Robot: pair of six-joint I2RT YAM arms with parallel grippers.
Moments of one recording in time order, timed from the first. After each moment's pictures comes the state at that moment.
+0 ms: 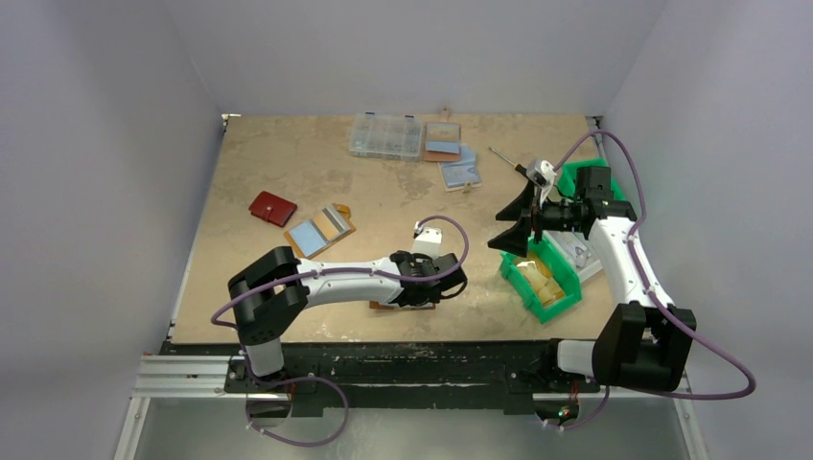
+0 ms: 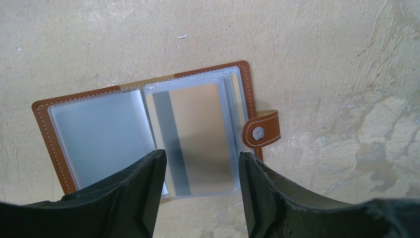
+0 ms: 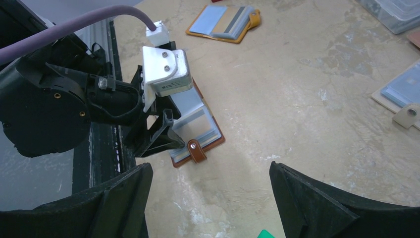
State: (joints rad) left arm -1.18 1.79 1.19 -0.63 -0.57 -0.94; right arm -0.11 1.29 1.01 -0.77 -1.25 -0.70
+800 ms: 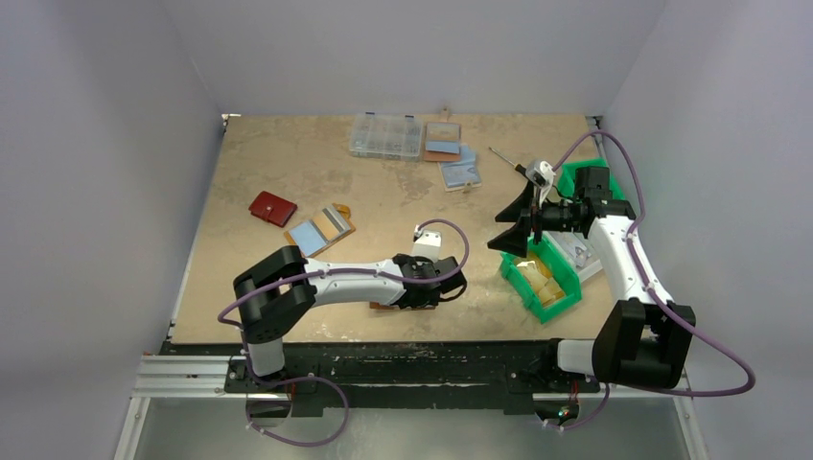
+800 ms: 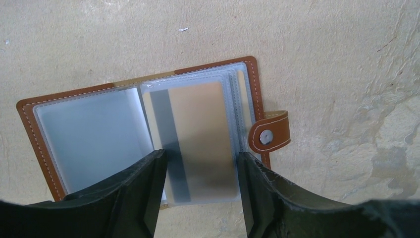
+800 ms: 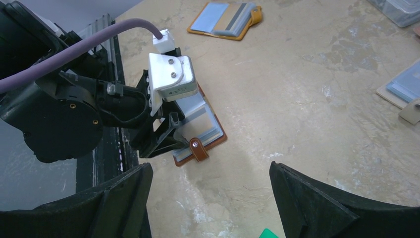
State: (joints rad) left arm -1.18 1.82 1.17 -0.61 -0.57 -0.95; right arm -0.11 1.30 1.01 -0.78 -1.25 -0.70
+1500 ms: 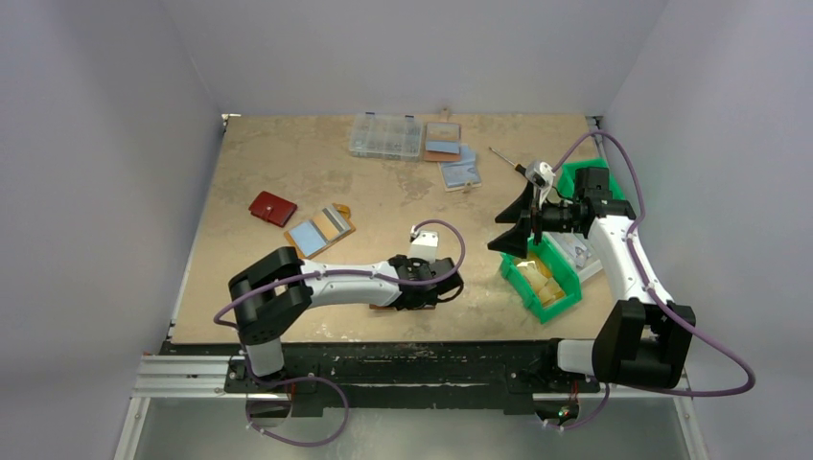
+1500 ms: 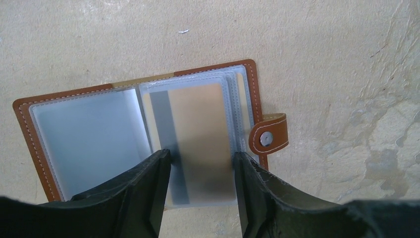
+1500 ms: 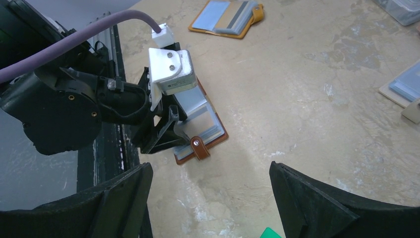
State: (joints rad) left arm -1.18 1.80 1.13 -0.56 -0.57 -0.97; right arm -0.11 1.30 1.01 -0.80 -1.25 -0.72
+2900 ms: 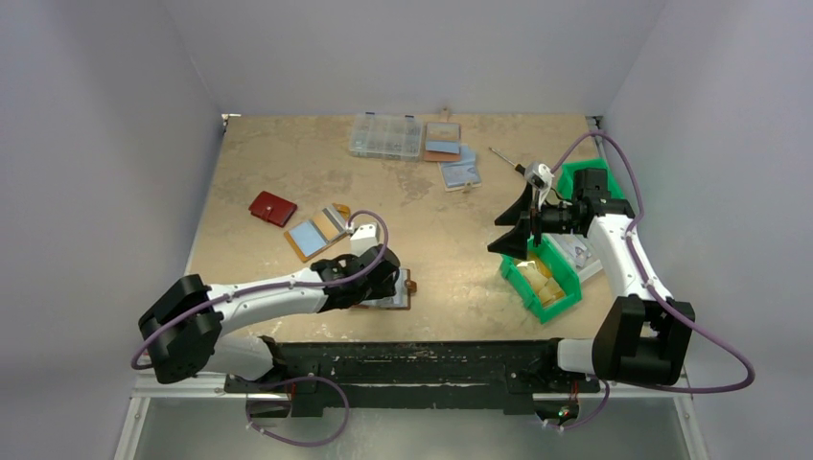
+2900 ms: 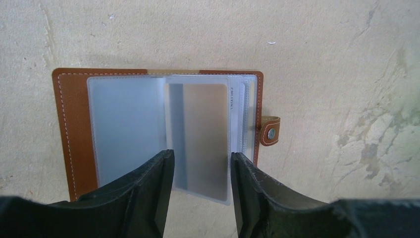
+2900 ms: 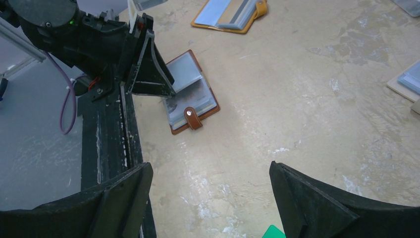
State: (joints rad) left arm -0.99 1.35 0.74 -0.39 -0.42 -0.99; right arm -0.11 1.32 1.01 -0.84 -1.25 -0.75
